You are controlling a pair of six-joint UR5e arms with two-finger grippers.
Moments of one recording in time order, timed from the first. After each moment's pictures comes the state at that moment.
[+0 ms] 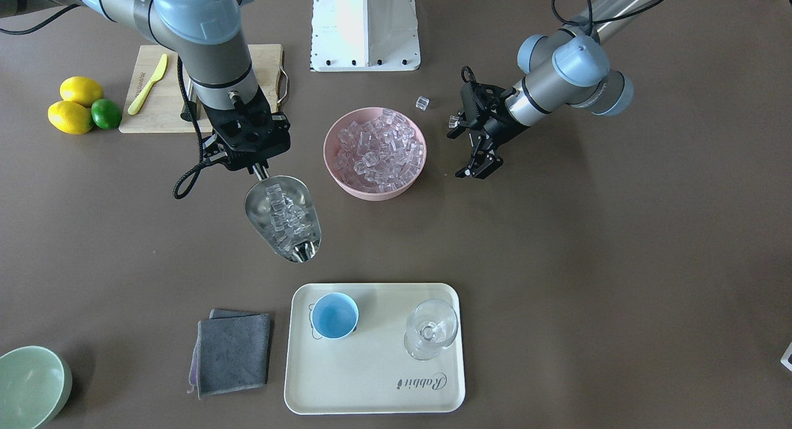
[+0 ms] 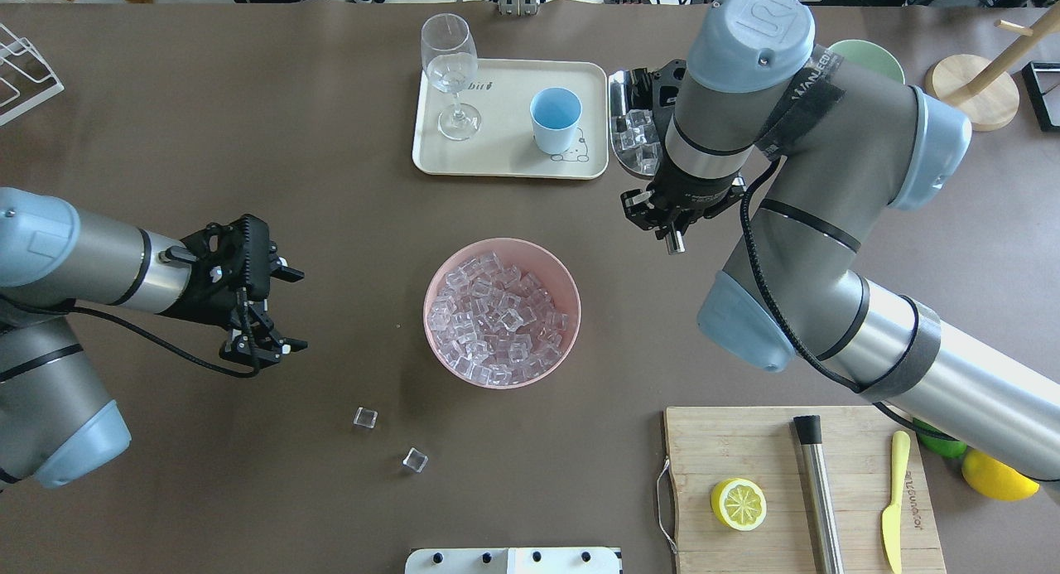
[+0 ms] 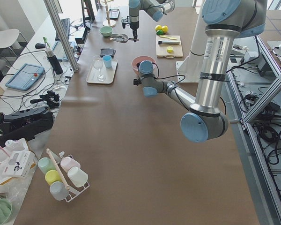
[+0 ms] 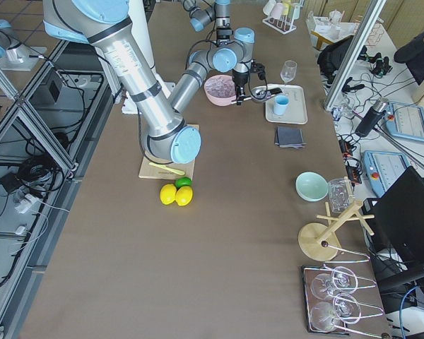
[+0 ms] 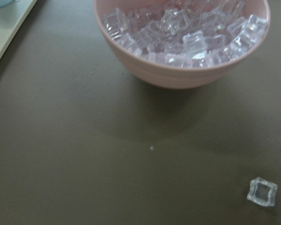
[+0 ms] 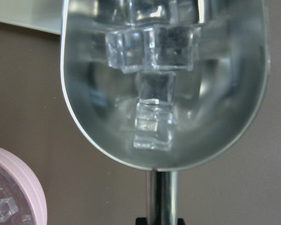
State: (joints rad) left arm -0.66 -1.72 -1.82 -2.37 -2.10 0.07; right arm 0.72 -0.93 1.83 -1.88 2.02 0.82
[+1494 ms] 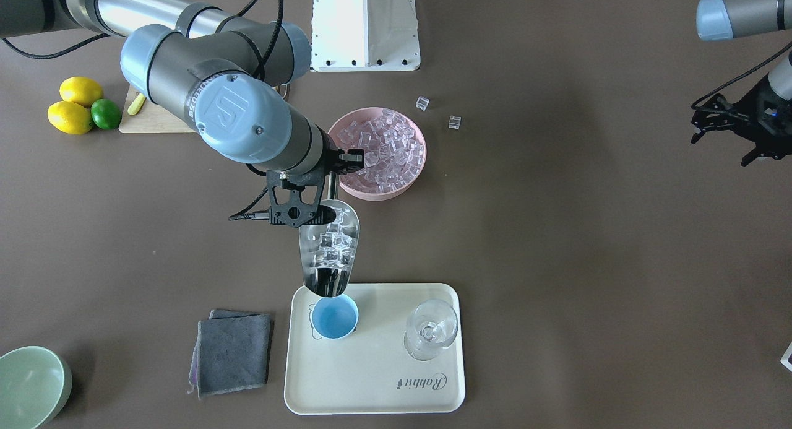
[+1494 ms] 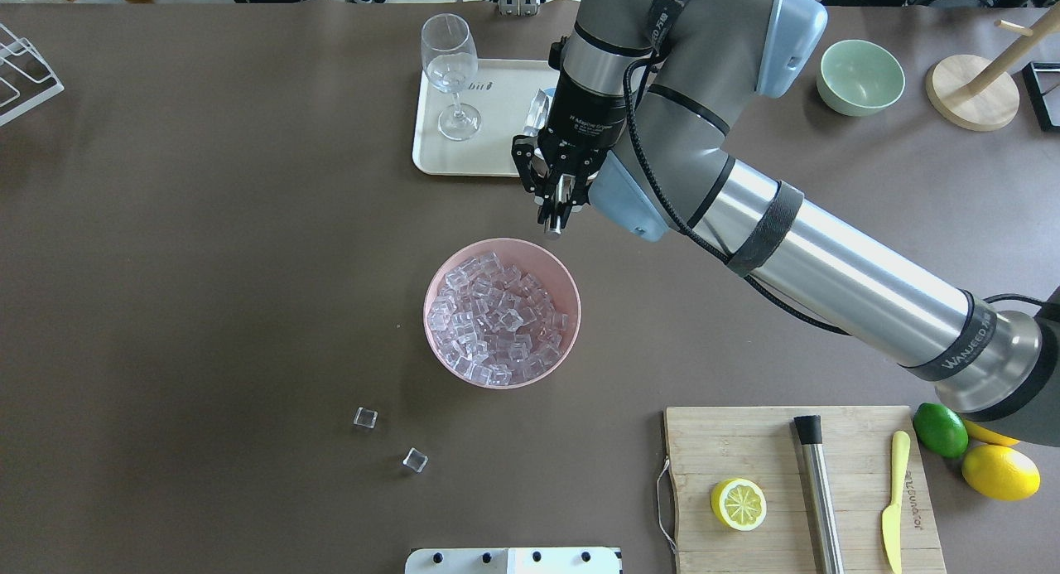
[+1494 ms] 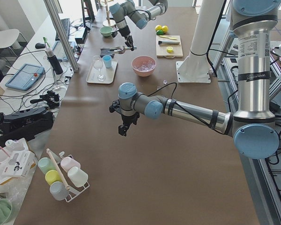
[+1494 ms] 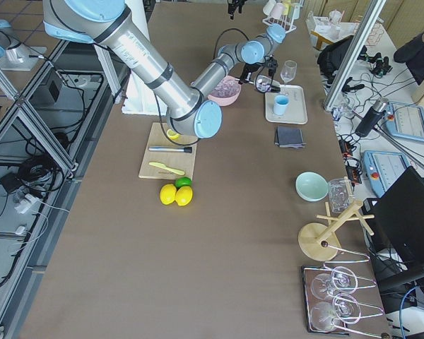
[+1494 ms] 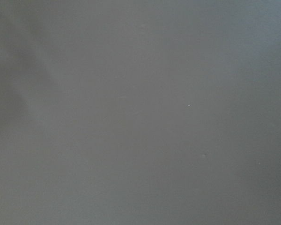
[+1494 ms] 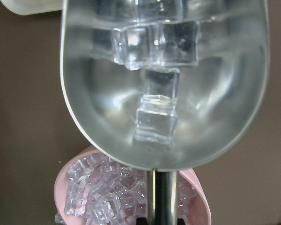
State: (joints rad) left arm -1.20 -1.48 -1.86 -1.74 -2.24 0.07; right arm 0.79 -0.66 1.41 -1.78 2.53 0.99
